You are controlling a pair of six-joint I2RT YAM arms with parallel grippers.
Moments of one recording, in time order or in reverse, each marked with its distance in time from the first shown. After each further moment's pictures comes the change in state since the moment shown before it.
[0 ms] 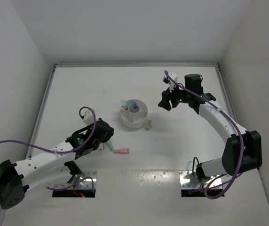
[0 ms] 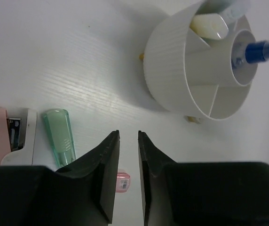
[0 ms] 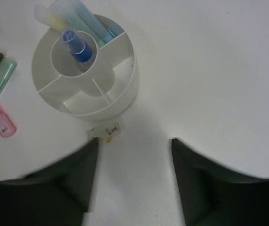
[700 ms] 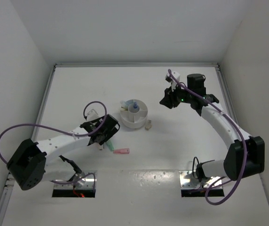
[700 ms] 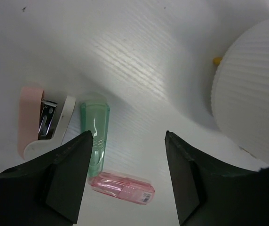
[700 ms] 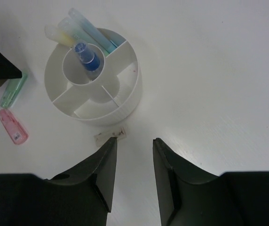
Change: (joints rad) left arm 0.092 0.328 0.150 -0.198 0.061 -0.180; right arm -0.006 -0.051 -0.007 -0.005 0.001 0.048
